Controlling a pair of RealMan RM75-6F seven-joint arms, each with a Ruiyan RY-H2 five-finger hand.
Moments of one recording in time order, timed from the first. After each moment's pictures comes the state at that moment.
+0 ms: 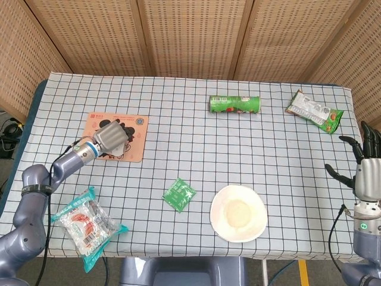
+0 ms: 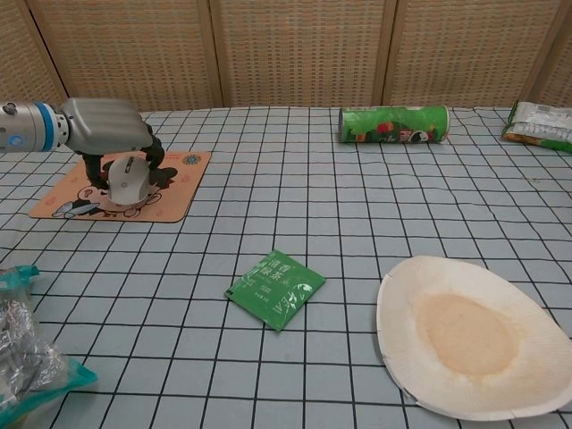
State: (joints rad) left arm -0.97 -1.82 0.31 -0.10 1.83 0.89 -0.41; right arm 0.27 -1.41 0.27 -1.07 -1.44 1.62 0.36
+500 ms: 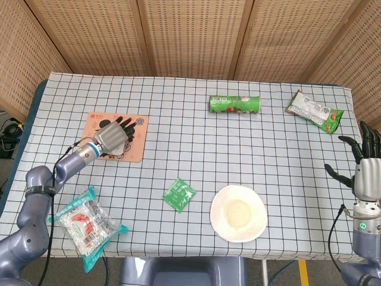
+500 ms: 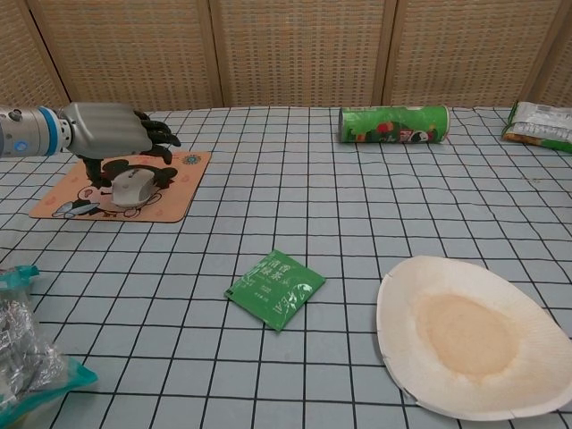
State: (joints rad) left arm -0.97 -1.84 0.30 -0.09 1.82 0.84 -0.36; right arm 0.27 -1.42 0.27 -1.05 -1.44 1.62 0.36
